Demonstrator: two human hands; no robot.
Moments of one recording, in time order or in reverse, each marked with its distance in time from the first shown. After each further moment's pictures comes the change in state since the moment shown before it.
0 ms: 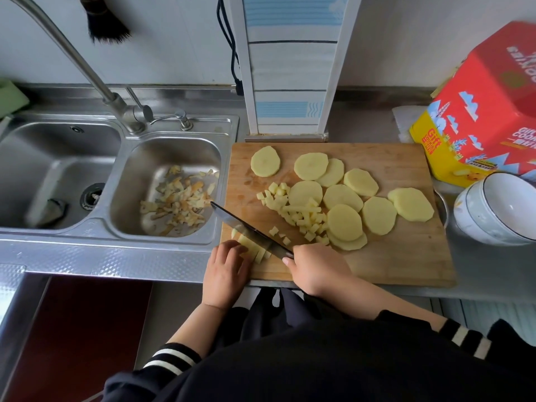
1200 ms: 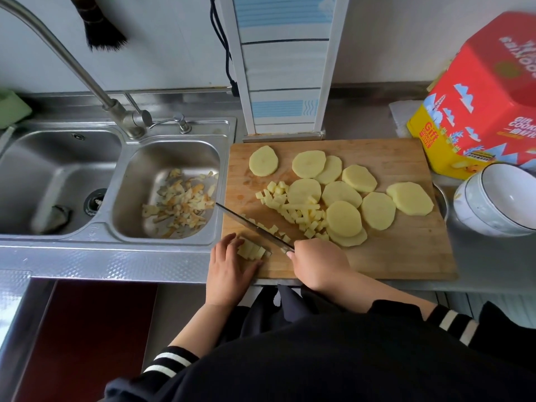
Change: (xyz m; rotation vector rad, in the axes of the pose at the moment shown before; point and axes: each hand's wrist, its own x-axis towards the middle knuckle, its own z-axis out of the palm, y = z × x) left_hand 0.001 0.011 -0.005 -0.023 -0.084 -0.160; right_hand 0.005 0.009 0.009 -0.045 0.094 -0.040
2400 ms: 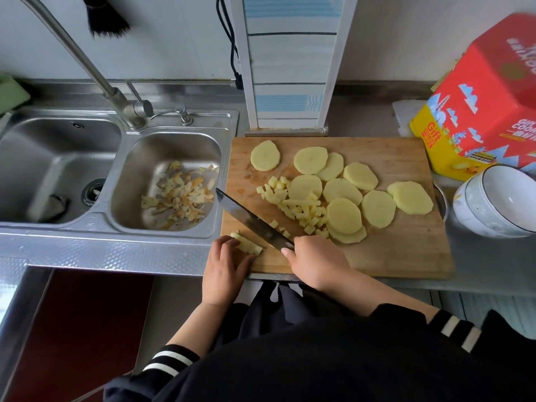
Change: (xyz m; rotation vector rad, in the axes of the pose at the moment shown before) left_hand -0.010 -0.001 -0.001 -0.070 0.040 -0.077; right_hand -0.001 -0.005 0.001 0.082 -0.023 0.044
